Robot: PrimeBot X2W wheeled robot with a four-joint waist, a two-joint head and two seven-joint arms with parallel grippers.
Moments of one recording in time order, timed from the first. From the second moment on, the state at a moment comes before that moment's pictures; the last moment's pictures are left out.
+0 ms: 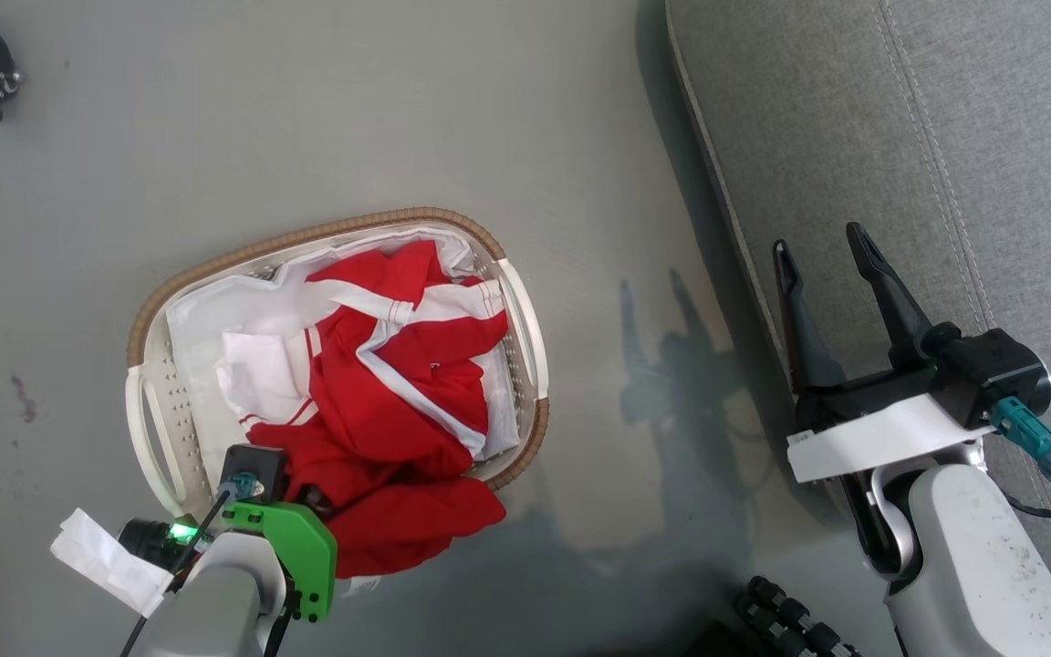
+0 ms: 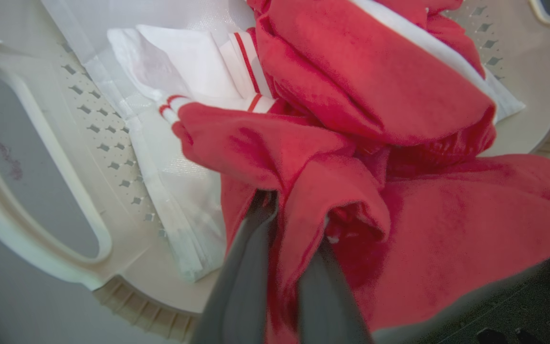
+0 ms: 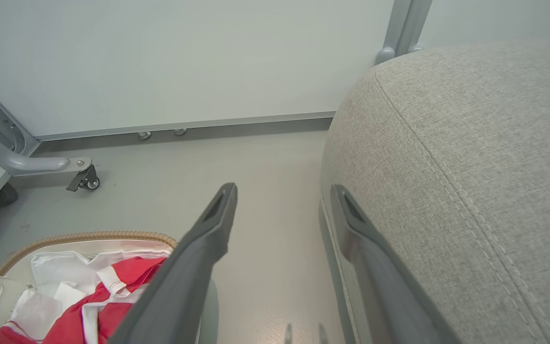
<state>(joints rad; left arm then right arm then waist) -0.58 0.12 -0.49 1.26 -0.32 -0.13 -0.26 -0.29 -0.05 0.08 0.09 0.18 0.13 -0.26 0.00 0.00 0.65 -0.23</state>
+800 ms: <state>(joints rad) -0.45 0.18 -0.52 0.82 -0.29 -0.13 -0.26 -0.16 -0.05 0.04 0.14 0.10 0.13 -0.26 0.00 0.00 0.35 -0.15</state>
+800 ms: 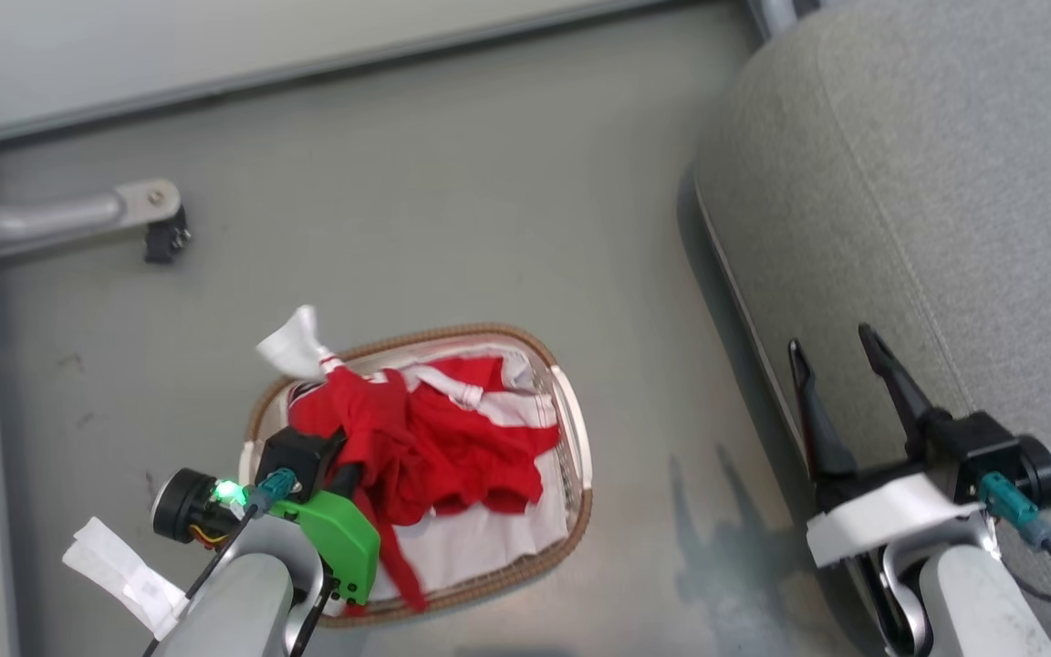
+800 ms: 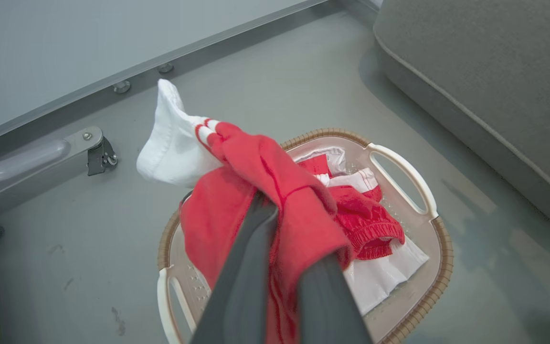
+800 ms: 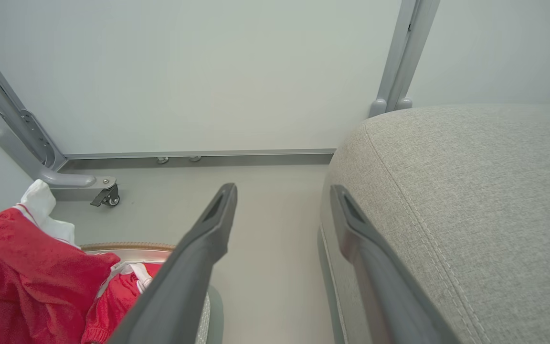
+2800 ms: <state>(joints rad) -1.06 0.13 -0.97 0.56 -0.42 -0.13 -0.19 -0.28 -0.05 0.27 0.21 0.06 0.13 -0.26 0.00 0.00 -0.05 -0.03</state>
